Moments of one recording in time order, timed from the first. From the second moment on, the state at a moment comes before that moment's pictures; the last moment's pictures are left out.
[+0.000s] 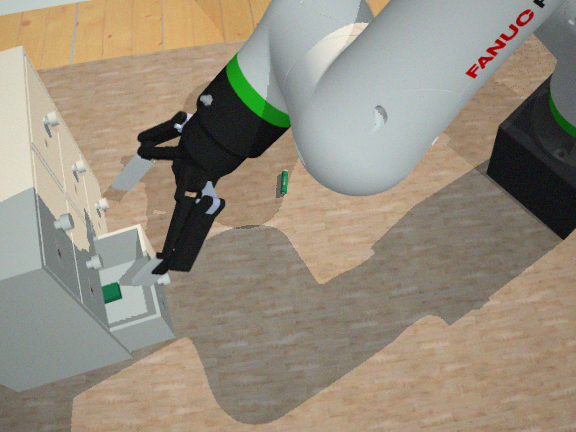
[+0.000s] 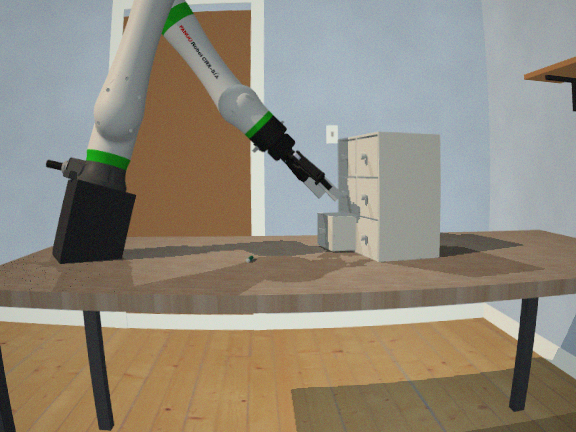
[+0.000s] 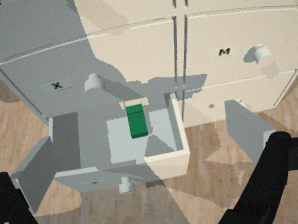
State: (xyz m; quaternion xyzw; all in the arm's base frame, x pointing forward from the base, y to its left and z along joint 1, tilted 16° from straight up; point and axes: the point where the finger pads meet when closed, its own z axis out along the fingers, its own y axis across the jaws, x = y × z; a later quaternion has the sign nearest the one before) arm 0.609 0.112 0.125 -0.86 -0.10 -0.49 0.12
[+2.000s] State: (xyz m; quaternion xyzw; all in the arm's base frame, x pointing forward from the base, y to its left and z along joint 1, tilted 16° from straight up) arm 0.415 0.056 0.080 -0.86 -0.11 -0.49 0.12
